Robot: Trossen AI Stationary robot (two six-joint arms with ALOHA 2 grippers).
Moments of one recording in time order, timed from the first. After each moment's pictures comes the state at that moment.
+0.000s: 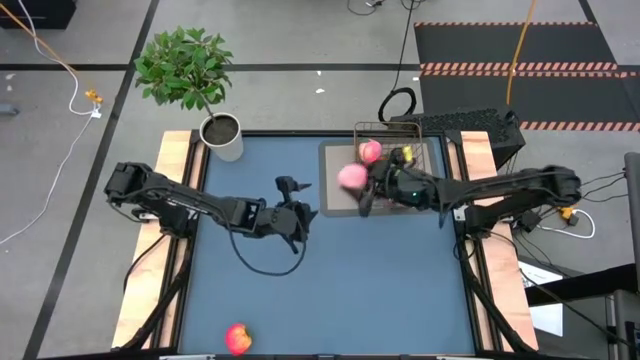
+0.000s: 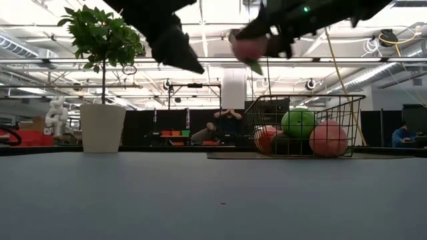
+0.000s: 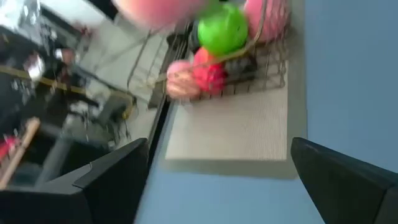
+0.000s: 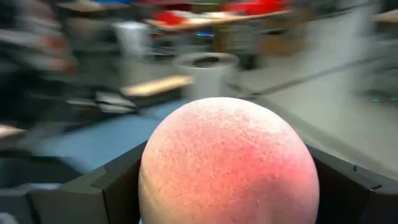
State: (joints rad) left arm -0.19 1.53 1.00 -0.11 -0.74 0.28; right arm -0.04 1.22 0.69 0.33 0.38 0.19
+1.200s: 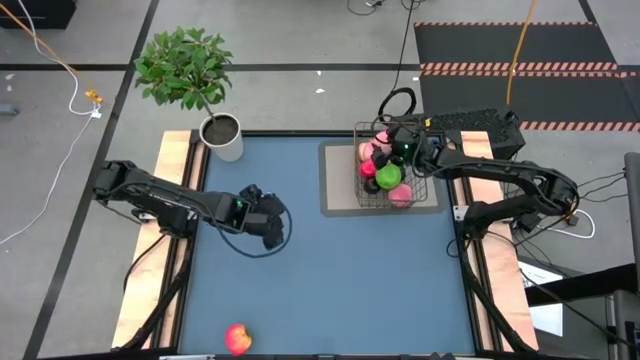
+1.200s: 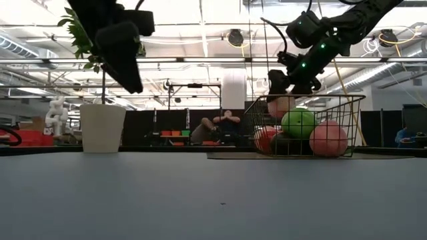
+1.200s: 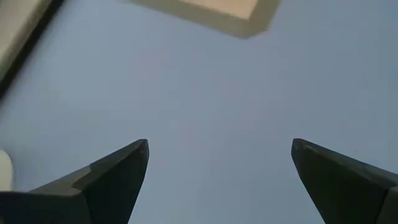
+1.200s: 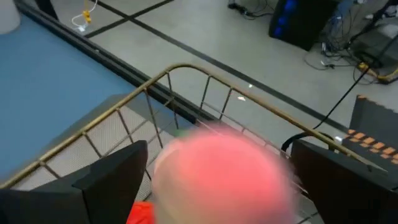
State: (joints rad) left arm -0.20 1.40 1.00 -0.80 -0.47 -0.57; right arm -0.56 1.26 0.69 0.01 0.39 0.13
